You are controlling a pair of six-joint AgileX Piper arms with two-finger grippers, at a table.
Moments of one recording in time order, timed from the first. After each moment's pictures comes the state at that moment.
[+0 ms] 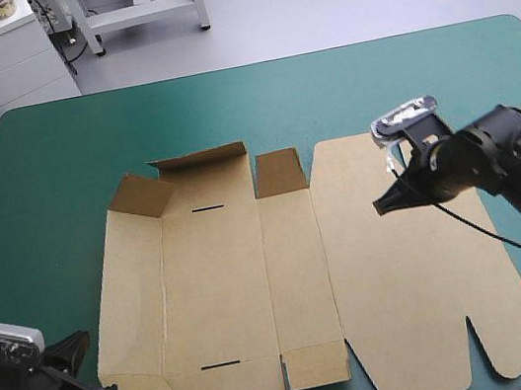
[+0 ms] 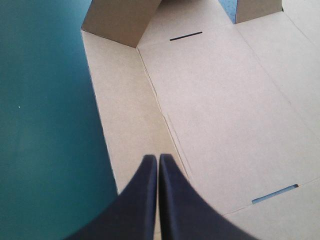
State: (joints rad) left arm -0.59 0.37 -0.68 0.21 1.01 -0.27; right arm 0.39 1.25 -1.22 -0.06 1.07 0.00
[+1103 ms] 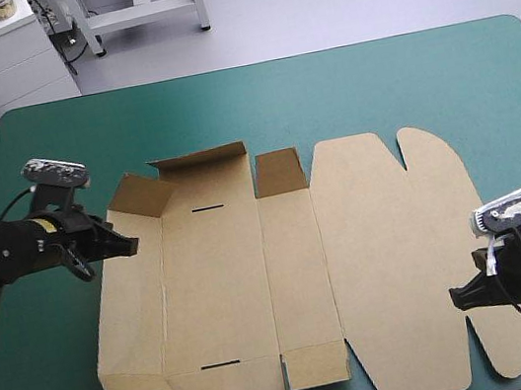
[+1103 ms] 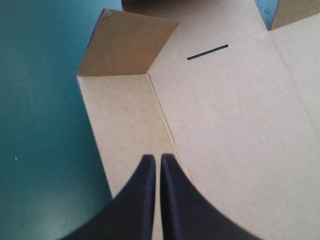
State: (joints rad) left arm -0.11 1.14 -1.17 -0.20 1.02 0.26; right arm 0.39 0.65 -0.81 -0.06 1.05 0.10
